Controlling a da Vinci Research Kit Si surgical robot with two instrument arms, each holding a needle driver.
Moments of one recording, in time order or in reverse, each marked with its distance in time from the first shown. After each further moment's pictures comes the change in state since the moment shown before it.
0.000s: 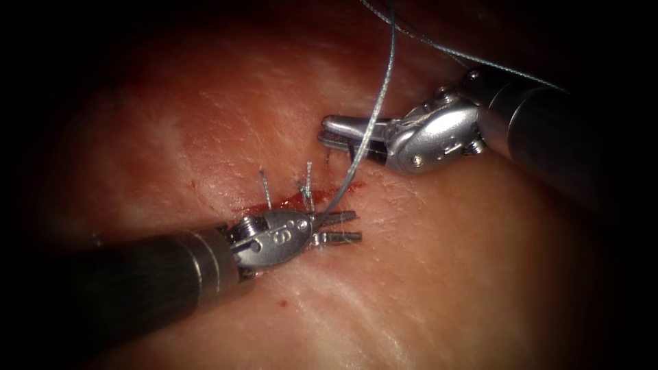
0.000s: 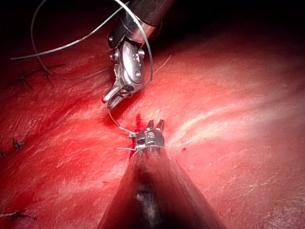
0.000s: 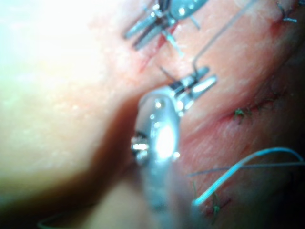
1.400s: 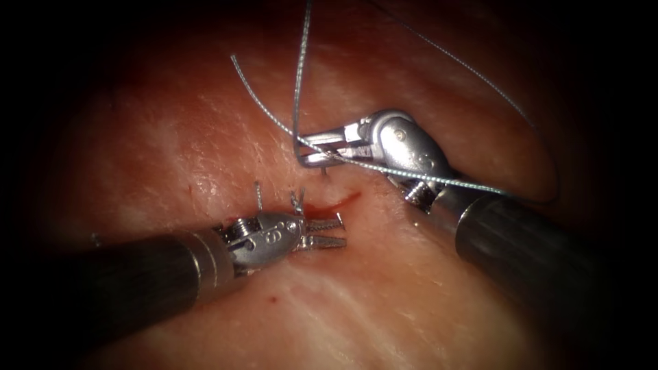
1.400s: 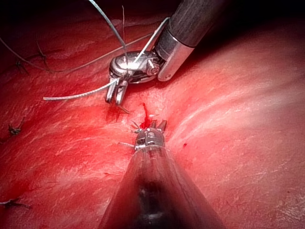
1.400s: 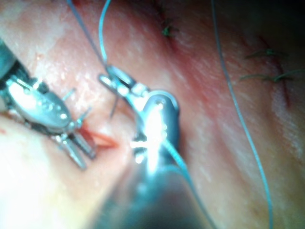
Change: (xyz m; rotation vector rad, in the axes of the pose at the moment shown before) right arm -0.002 0.001 0.002 0.196 0.147 0.607; left arm -0.005 -0.002 0.000 -0.027 -0.044 -0.025
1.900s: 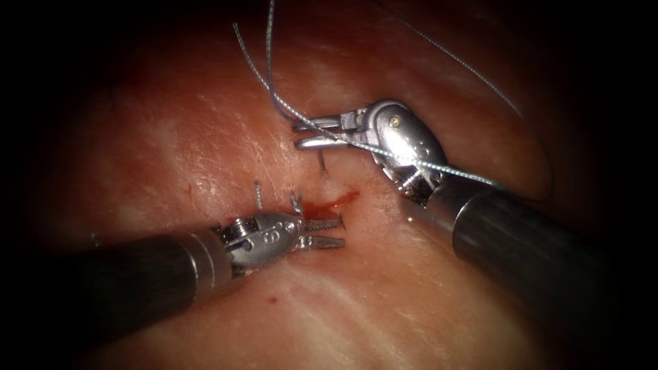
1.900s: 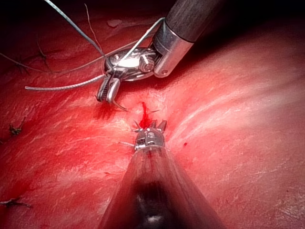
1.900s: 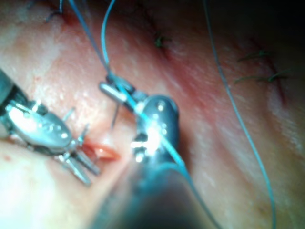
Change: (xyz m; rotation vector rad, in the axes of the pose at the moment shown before) right arm 0.000 0.002 -0.001 -0.110 -0.014 0.303; left arm 0.000 0.000 0.000 0.001 0.000 0.000
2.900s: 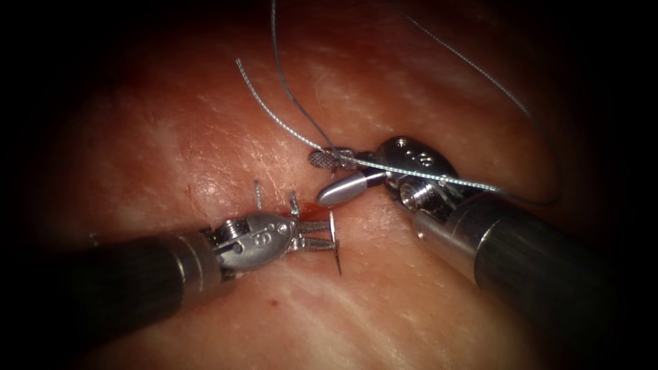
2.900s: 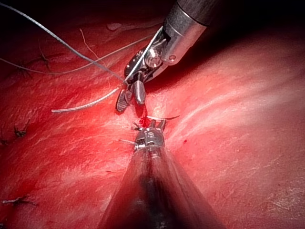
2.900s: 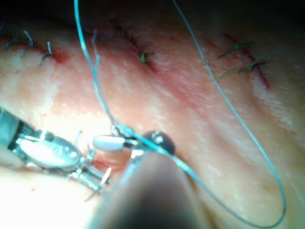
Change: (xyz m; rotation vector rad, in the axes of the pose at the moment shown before) right arm -0.001 -0.005 -0.001 -0.129 -0.070 0.565; left arm 0.003 0.002 -0.002 0.012 0.052 0.083
